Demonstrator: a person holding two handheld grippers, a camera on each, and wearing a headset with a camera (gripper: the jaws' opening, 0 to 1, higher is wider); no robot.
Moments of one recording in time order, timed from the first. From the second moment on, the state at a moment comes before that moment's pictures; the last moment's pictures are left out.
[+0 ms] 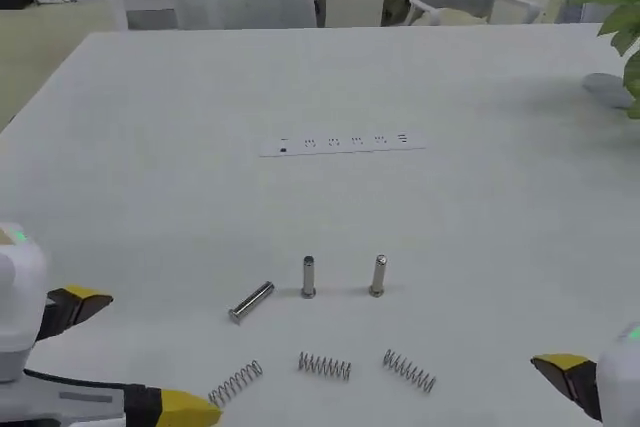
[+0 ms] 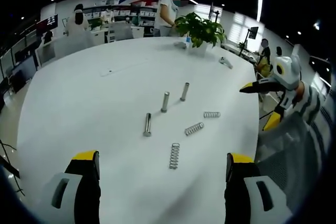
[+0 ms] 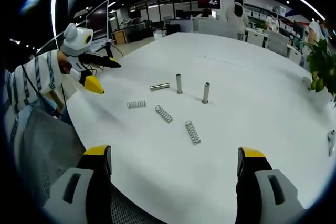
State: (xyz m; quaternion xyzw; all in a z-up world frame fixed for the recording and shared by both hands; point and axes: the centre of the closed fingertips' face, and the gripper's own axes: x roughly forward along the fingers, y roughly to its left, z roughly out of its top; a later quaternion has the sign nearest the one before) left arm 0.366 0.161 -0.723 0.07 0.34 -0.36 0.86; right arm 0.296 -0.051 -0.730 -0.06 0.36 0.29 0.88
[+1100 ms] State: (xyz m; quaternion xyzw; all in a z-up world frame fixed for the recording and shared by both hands) left arm 0.424 0.123 -0.742 0.12 0.34 -0.39 0.84; right arm 0.295 -0.042 -0.739 -0.07 0.37 0.30 0.88
